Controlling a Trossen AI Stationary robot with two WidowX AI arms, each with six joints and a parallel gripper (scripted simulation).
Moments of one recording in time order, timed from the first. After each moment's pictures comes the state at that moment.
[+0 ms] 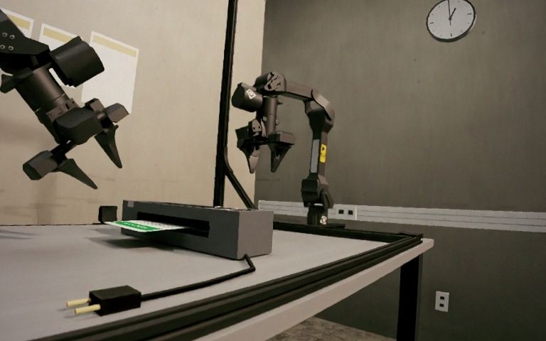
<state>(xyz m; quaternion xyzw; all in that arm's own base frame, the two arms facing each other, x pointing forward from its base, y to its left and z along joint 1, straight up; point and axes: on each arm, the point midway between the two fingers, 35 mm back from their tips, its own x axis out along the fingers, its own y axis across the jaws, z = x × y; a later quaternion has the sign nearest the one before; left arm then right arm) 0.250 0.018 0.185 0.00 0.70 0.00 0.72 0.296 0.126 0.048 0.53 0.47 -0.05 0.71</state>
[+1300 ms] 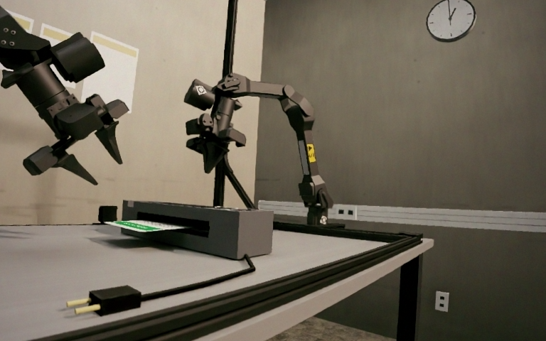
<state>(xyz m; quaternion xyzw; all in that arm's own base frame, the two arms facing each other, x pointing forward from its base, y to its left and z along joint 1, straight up) 0.389 -0.022 0.172 -0.02 0.62 0.06 0.78 0.296 0.126 0.055 0.53 0.47 -0.05 0.71</state>
